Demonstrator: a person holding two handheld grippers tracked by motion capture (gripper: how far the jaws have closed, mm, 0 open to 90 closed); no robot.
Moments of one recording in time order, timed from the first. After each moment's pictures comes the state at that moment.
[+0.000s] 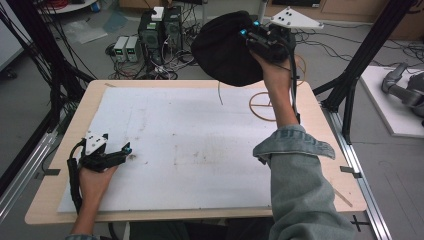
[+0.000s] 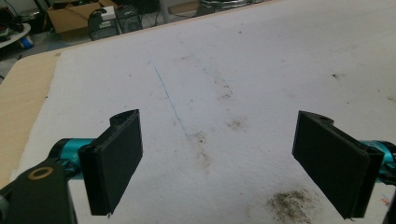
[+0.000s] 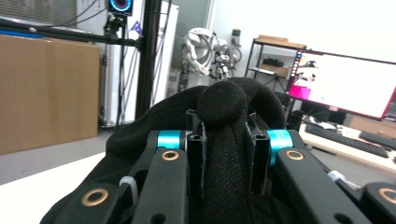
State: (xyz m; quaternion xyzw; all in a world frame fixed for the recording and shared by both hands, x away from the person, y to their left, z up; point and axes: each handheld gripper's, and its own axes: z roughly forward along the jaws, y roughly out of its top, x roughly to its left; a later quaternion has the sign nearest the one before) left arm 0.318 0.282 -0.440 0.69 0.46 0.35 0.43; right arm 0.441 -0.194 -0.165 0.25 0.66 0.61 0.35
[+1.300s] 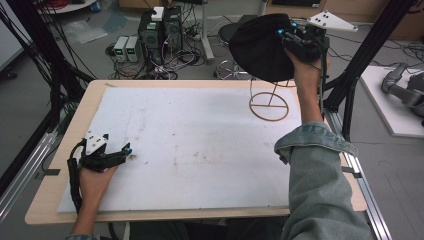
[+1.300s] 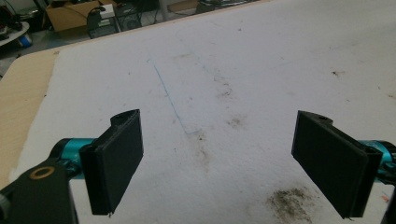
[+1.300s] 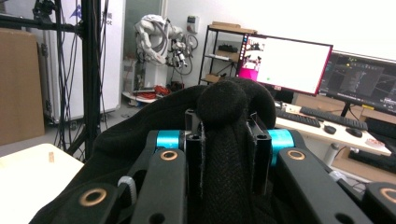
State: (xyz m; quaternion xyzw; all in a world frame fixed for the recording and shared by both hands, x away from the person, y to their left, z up) left arm 0.318 0.282 -0.441 0.69 0.46 0.35 0.43; right arm 0.467 -0.273 -0.179 0.31 0.64 0.58 0.40
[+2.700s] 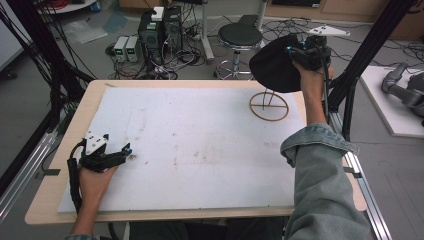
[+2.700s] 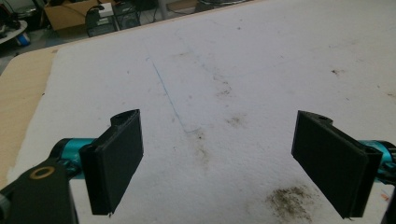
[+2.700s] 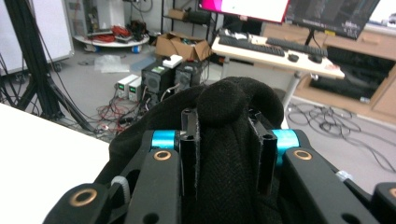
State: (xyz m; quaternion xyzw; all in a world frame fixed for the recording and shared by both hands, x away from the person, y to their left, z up) left arm 0.318 0.282 -0.441 0.69 0.46 0.35 0.43; right arm 0.500 -0.307 -0.220 0.42 0.67 0.47 0.39
